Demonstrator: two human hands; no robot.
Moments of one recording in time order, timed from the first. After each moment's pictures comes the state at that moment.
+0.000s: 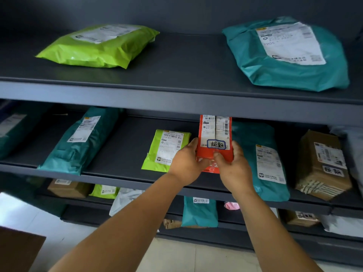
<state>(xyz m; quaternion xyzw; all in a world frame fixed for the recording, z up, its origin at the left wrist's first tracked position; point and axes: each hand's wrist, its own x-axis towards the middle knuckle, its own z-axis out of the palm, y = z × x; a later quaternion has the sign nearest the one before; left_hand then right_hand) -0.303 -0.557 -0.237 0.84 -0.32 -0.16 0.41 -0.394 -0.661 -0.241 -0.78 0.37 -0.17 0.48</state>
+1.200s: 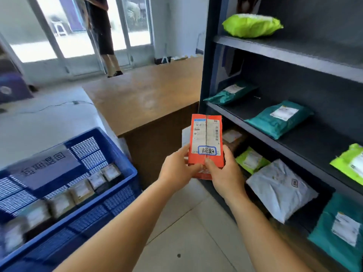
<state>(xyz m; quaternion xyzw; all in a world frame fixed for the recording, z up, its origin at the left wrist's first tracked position) -0.498 -0.008 -0.214 0.86 0.09 0.01 0.51 -0.471 -0.148 -0.229 -0.84 -0.04 0.01 0.54</state>
